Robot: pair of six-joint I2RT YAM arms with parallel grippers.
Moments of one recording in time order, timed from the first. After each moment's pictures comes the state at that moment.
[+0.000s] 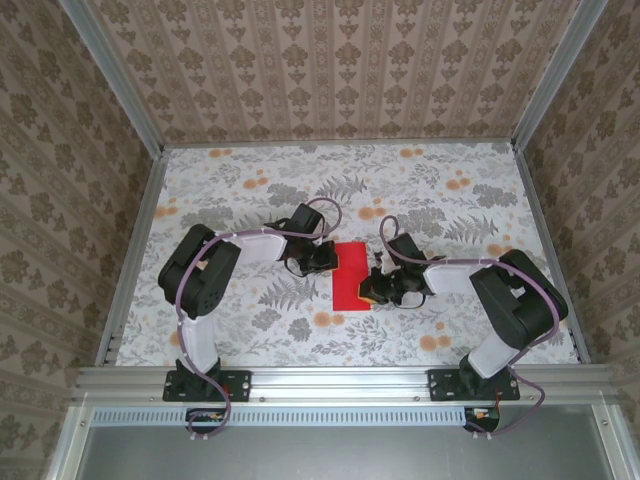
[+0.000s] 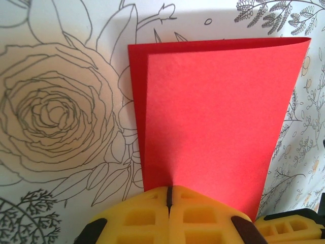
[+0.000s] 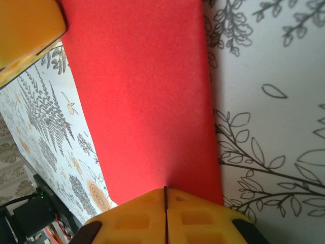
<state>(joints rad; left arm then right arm) -0.67 1.93 1.07 -0.25 0.44 -0.70 0.48 1.62 0.61 -0.06 -0.58 0.81</state>
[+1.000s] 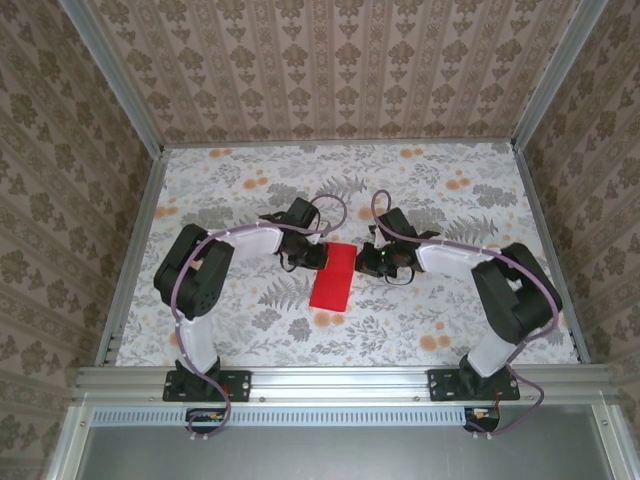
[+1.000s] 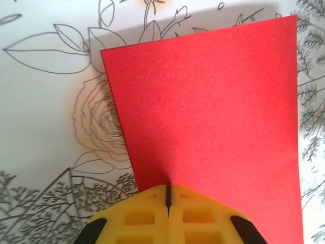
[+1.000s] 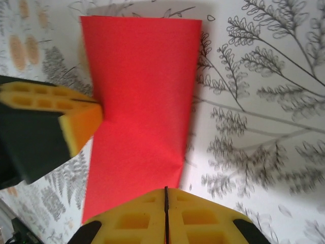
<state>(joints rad) -0.64 1.90 1.14 -0.45 0.33 -0.25 0.48 1.69 0.89 -0.24 -0.40 0.72</state>
